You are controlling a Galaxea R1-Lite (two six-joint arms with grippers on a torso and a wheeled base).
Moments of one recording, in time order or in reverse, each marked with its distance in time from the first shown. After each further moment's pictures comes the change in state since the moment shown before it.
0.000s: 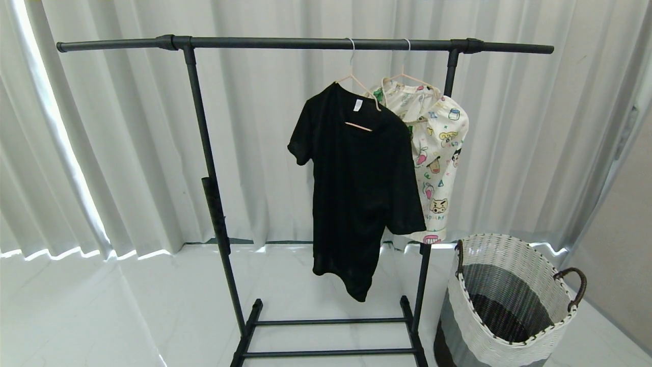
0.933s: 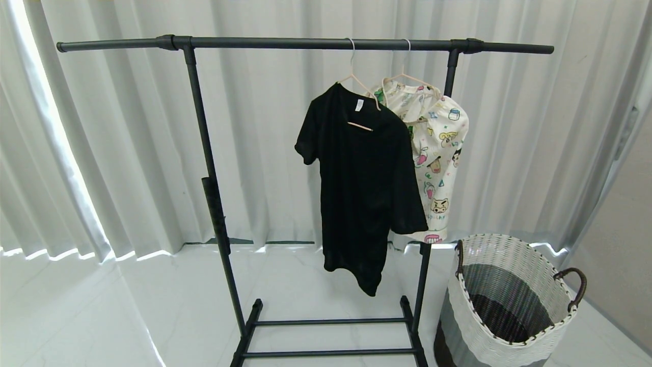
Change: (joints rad) left arm 0.000 0.000 0.000 0.000 0.000 0.000; right arm -0.142 -0.088 0.001 0.045 0.191 -0.060
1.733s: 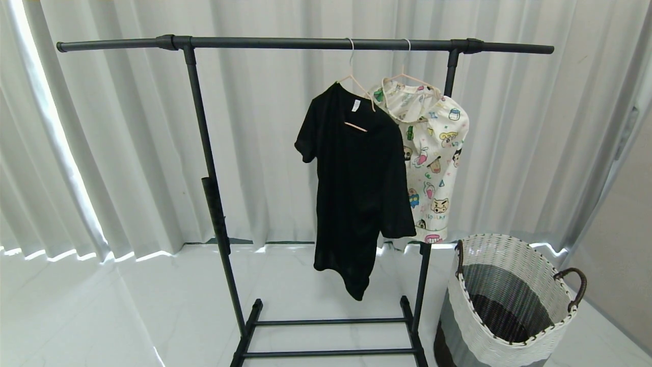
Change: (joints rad) left arm -0.001 0.000 -0.001 0.000 0.000 0.000; right arm 0.000 -0.005 0.000 0.006 -0.001 0.107
